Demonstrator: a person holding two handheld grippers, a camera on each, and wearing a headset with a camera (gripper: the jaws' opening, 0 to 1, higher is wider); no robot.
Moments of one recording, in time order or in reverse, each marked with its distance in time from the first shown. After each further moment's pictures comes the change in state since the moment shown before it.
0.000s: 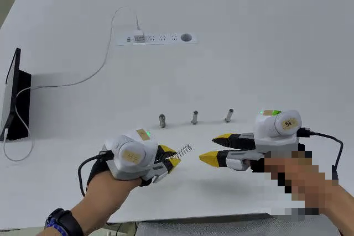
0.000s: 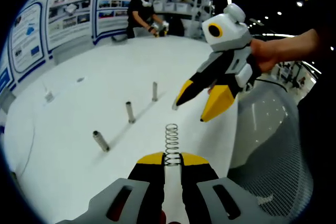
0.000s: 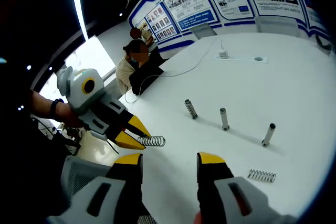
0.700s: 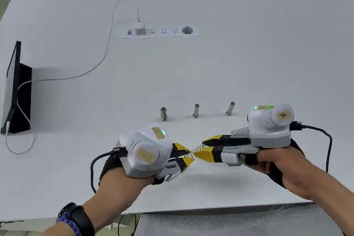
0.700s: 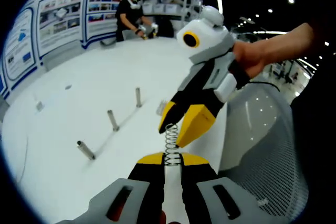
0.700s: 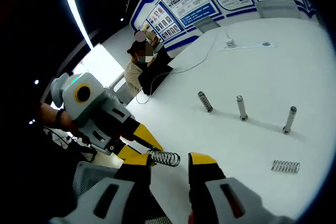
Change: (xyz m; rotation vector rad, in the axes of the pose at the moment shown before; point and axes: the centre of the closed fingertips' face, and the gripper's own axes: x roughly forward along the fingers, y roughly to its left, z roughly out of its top) left arm 0.010 -0.030 0.010 0.047 -0.009 -0.063; right arm 0.014 0.019 -0.012 0.107 0.009 0.119
